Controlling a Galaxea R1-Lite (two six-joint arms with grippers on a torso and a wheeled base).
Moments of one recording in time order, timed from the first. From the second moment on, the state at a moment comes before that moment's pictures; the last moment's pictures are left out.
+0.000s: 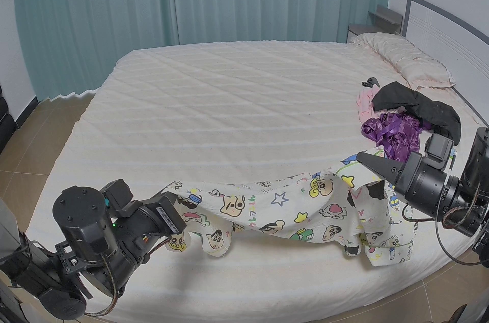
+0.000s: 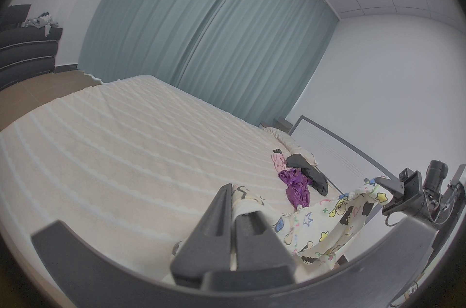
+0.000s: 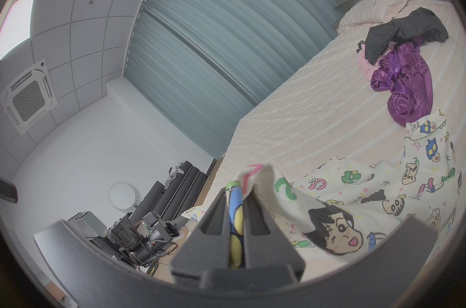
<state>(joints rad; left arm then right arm) -0.71 1.72 -0.25 -1.33 0.41 -0.55 0.55 1.45 -0.40 -0.98 0.10 0.74</state>
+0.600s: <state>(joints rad) -0.74 1.50 -0.24 -1.33 0.44 -0.45 0.56 1.16 -0.38 -0.97 0.22 0.71</state>
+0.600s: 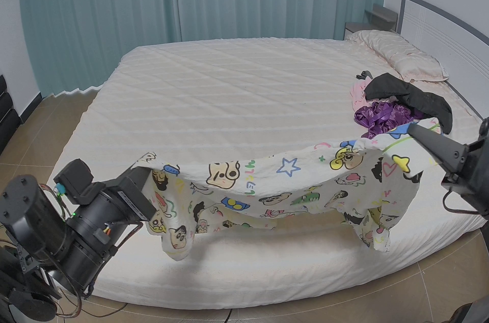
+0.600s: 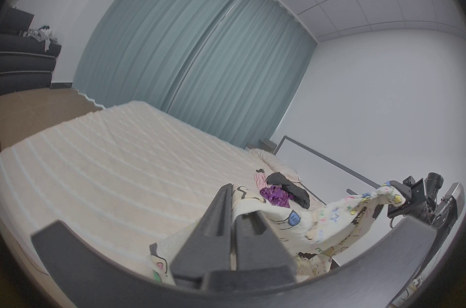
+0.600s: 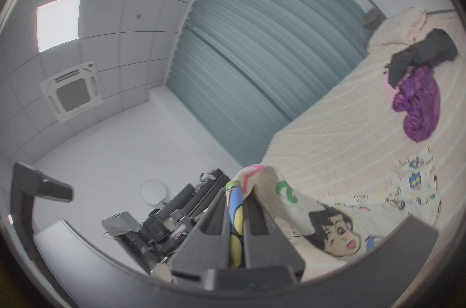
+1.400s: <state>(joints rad) -0.76 1.31 -0.35 -1.31 0.48 -0.22 0.43 0.99 -0.50 -0.94 0.43 0.69</state>
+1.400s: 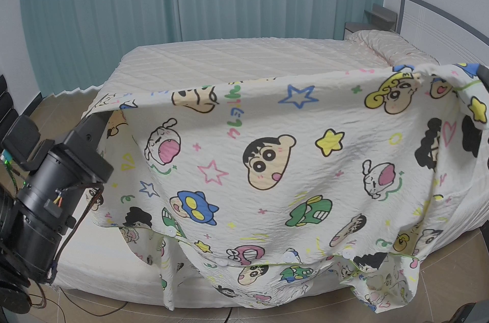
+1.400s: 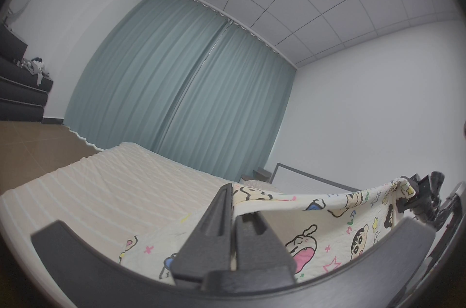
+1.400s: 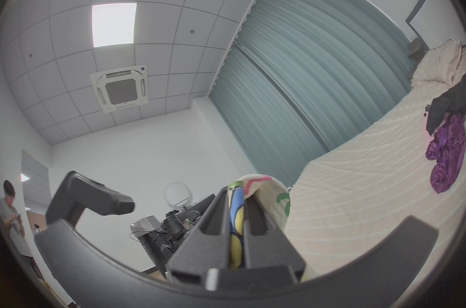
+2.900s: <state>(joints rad) -0.46 2.28 -0.97 -1.31 0.47 -0.30 0.23 1.96 -0.87 -1.16 0.18 0.65</state>
